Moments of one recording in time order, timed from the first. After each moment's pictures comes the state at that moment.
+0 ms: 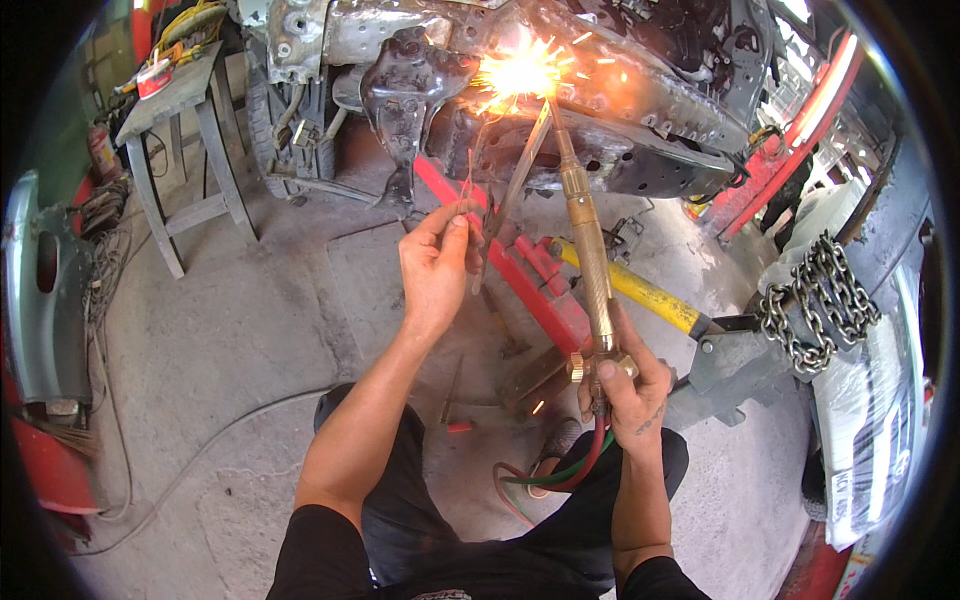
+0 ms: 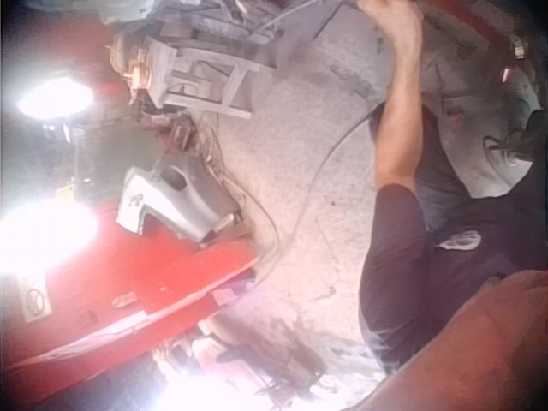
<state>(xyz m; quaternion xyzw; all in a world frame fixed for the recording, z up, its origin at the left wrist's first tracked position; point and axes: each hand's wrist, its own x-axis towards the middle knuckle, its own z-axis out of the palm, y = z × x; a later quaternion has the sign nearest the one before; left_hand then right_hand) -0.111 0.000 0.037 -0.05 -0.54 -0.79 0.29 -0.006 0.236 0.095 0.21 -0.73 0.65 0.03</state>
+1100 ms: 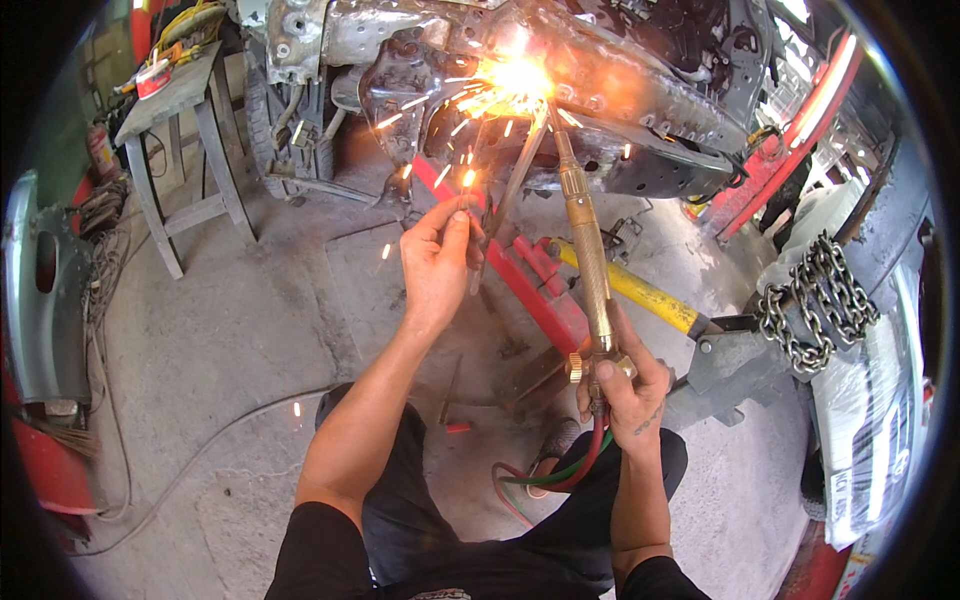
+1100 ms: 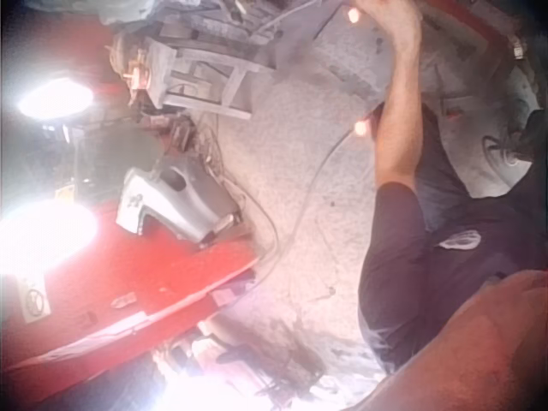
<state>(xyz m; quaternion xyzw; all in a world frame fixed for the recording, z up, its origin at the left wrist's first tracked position) -0.116 0.003 0.042 -0.05 -0.53 -0.79 0.29 -0.008 0.236 0.088 0.21 -0.72 0.65 0.05</state>
